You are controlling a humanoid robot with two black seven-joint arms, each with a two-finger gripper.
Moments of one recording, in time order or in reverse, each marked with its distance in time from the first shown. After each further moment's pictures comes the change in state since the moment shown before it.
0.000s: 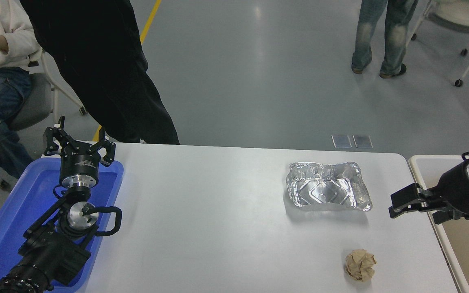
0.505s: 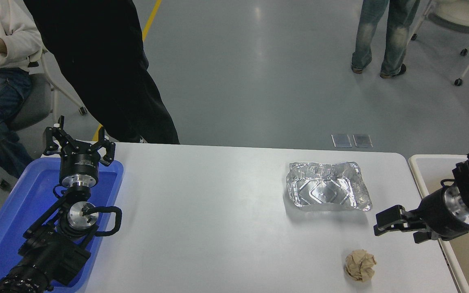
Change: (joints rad) left arm 0.000 0.000 0.000 0.000 0.000 -0.001 0.000; right arm -0.301 0.029 0.198 -0.100 -0.057 -0.081 0.003
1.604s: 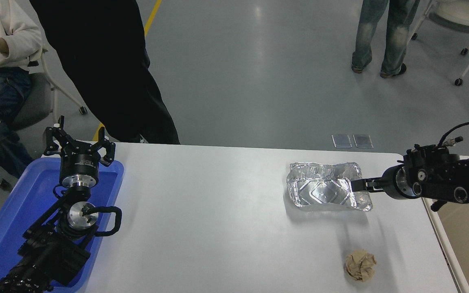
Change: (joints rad) left arm 0.000 0.001 0.001 0.000 0.000 0.000 0.000; right arm -0.342 0.379 0.185 -0.587 -0.126 -0.320 -0.006
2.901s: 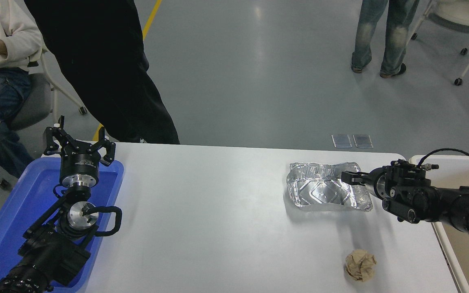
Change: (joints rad) left arm 0.000 0.000 0.000 0.000 0.000 0.000 0.000; right arm -0.314 0.207 0.104 -0.480 -0.010 -0.146 0.032
